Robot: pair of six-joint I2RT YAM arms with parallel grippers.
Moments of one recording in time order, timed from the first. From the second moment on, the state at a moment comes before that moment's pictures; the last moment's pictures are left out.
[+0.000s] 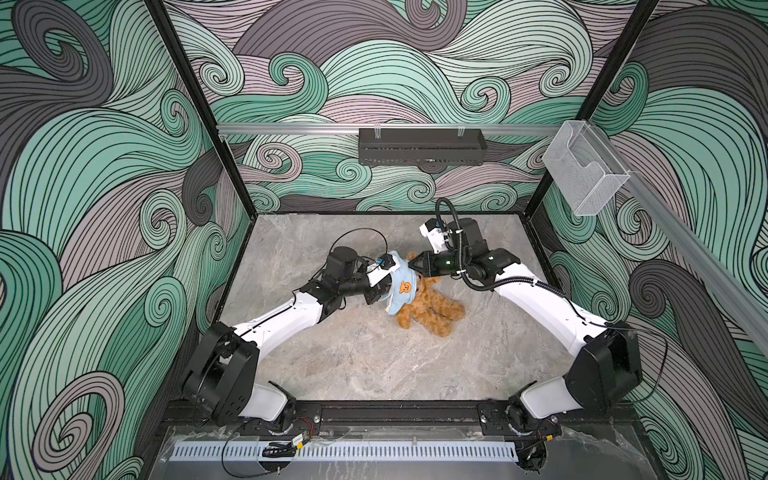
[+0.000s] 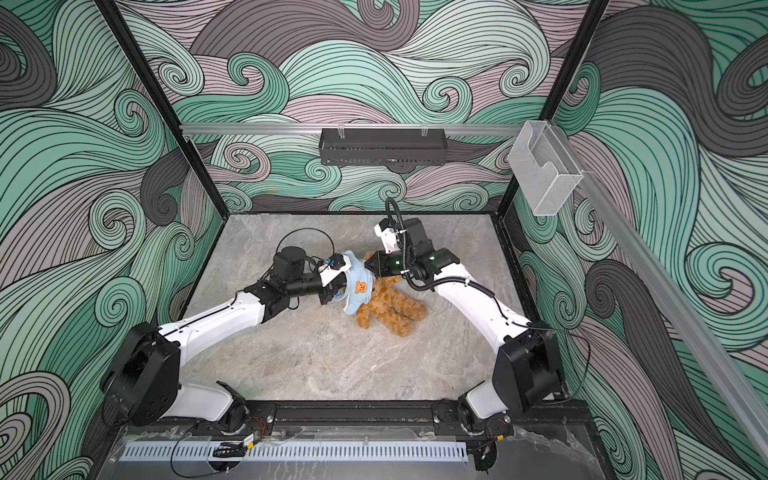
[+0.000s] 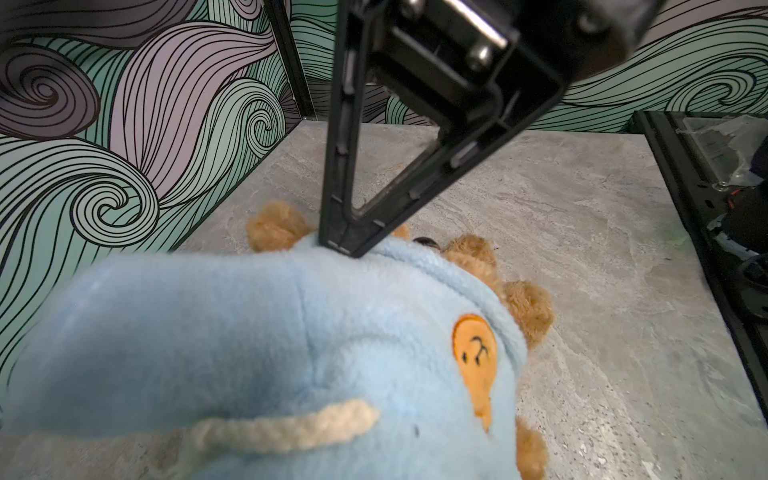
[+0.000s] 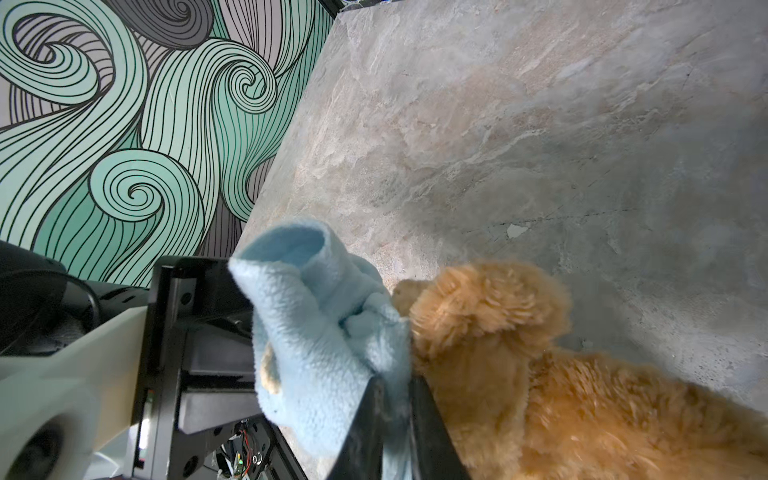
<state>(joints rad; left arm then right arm) -0.54 1.42 0.85 0.12 0.55 0.44 0.51 1.50 1.27 -0.49 -0.45 0.36</state>
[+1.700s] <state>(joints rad) -0.60 1.18 0.57 0.17 0.10 -0.36 0.44 1.51 0.83 0.07 -0.46 0.50</state>
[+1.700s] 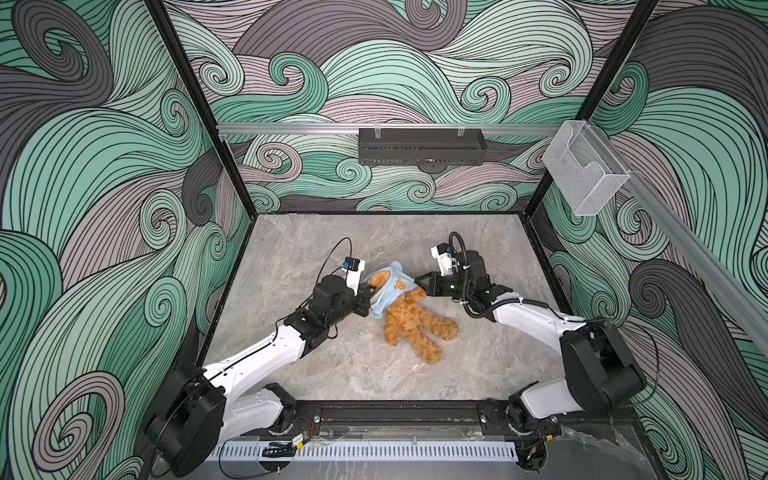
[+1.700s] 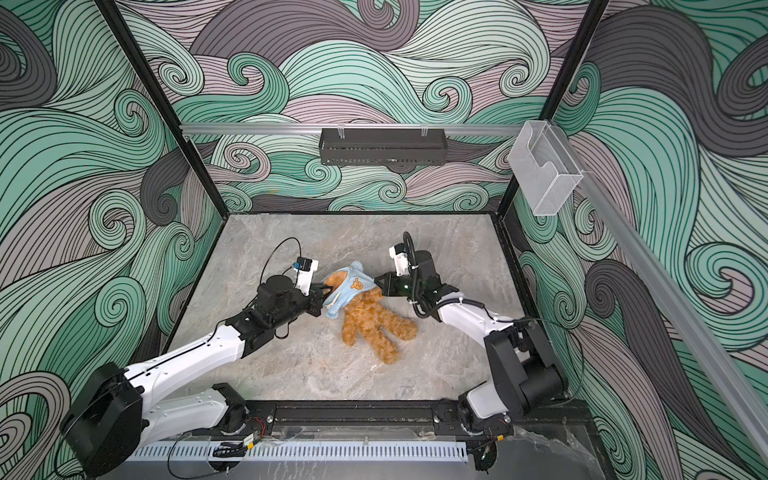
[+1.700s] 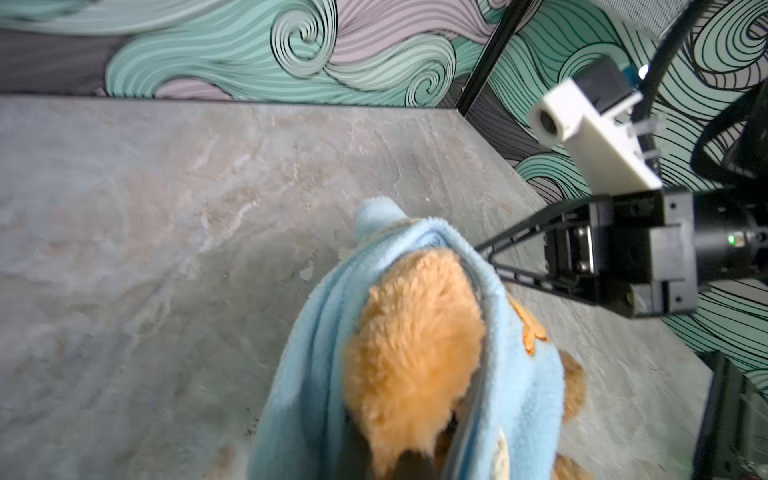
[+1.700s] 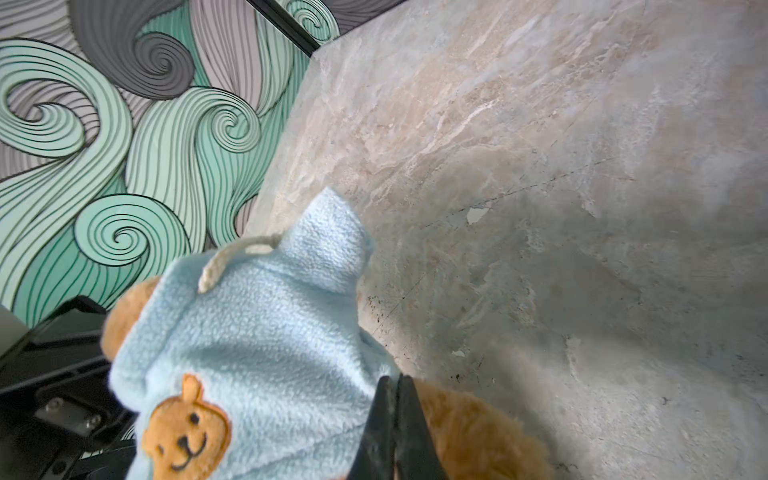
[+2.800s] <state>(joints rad) -0.59 1.21 0.67 -0.07 -0.01 -0.68 0.48 1.42 0.91 -0.19 -0.45 0.38</state>
